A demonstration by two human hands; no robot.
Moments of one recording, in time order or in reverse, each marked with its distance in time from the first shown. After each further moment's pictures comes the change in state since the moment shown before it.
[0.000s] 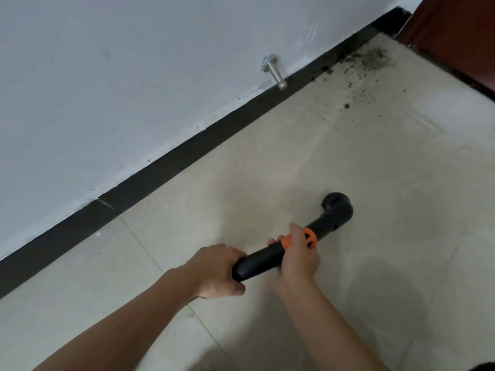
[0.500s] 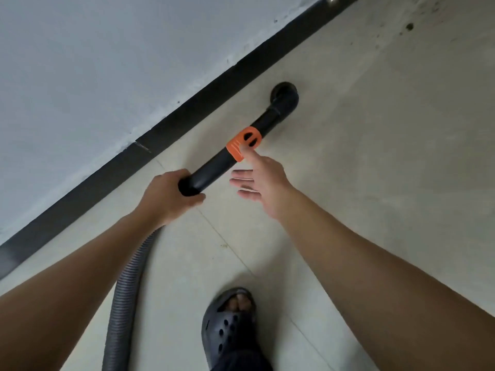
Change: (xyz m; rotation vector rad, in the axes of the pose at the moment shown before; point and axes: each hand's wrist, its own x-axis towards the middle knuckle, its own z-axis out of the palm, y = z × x) left_hand -0.069 -0.081 -0.038 -0.191 0.423 -0.453; right_hand -0.037 0.011 0.071 -0.759 -0.537 0.245
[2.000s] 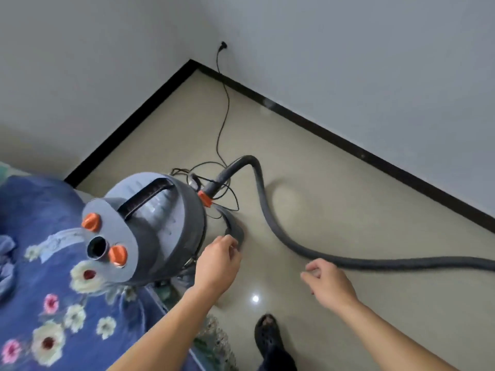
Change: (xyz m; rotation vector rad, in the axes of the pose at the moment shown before) left_hand -1.128 -0.164 -0.072 -0.584 0.727 -1.211; right_hand -0.787 0.494 0.247 -1.948 -0.752 -0.481
